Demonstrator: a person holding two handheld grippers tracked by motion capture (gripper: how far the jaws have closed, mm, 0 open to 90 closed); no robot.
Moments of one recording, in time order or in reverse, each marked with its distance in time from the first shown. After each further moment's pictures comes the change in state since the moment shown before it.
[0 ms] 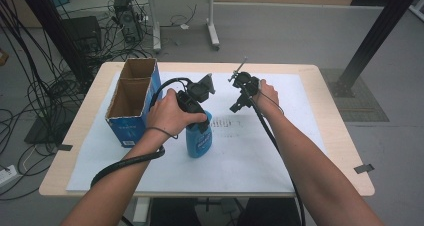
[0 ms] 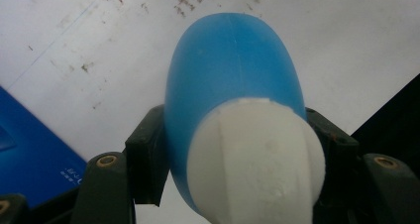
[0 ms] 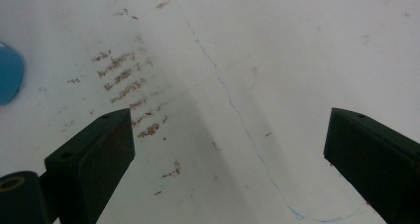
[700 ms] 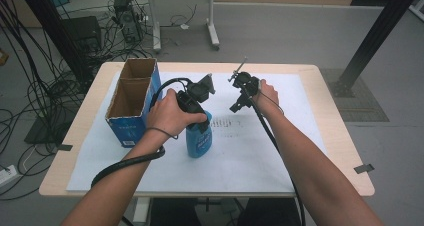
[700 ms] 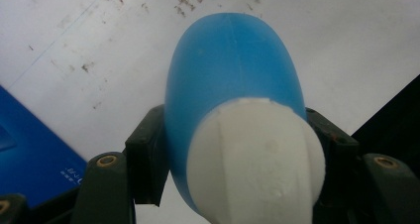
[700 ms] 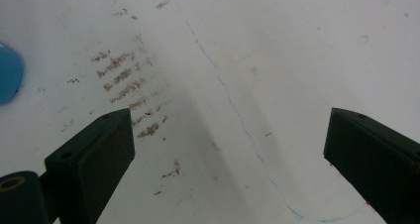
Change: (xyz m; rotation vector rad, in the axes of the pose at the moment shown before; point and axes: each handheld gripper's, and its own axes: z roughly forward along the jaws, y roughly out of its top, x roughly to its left) left arm 0.000 0.000 0.000 0.000 0.002 -0.001; right arm 0.000 0.000 0.000 0.002 -0.002 -0.001
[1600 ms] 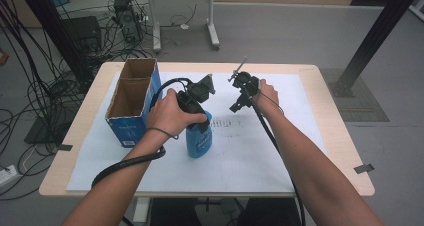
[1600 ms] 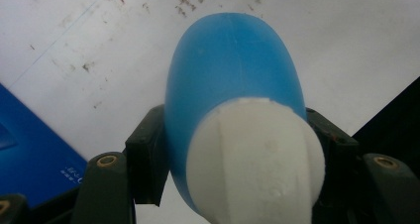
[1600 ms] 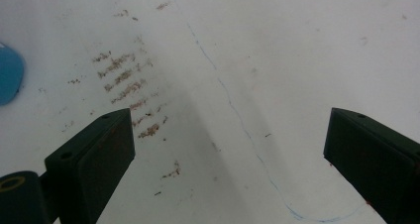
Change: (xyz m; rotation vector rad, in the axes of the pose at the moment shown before) left arm -0.001 -0.001 0.000 -0.007 0.004 -0.008; right arm 0.001 0.000 -0.001 -0.006 -0.001 0.002
